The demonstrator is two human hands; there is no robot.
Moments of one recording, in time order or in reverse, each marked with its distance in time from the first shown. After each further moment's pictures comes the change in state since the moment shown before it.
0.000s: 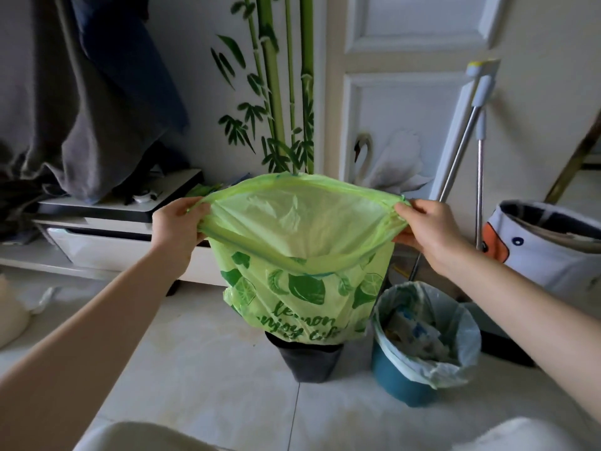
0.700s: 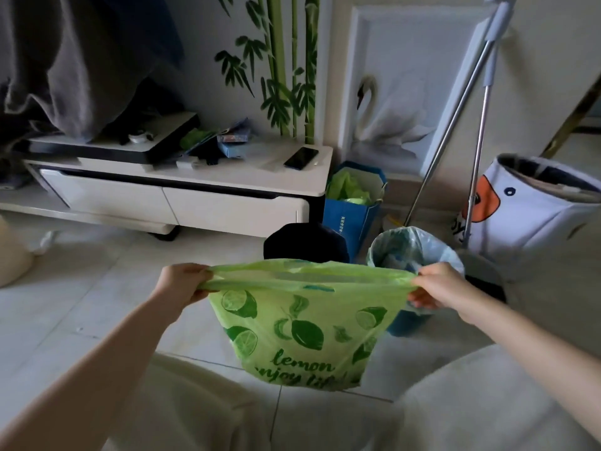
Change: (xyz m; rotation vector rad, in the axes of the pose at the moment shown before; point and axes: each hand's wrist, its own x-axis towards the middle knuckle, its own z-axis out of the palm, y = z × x) left_hand -0.098 -0.149 -0.096 0.285 -0.133 -0.472; right_hand -0.110 0.136 -0.058 -0.573 -0.145 0.497
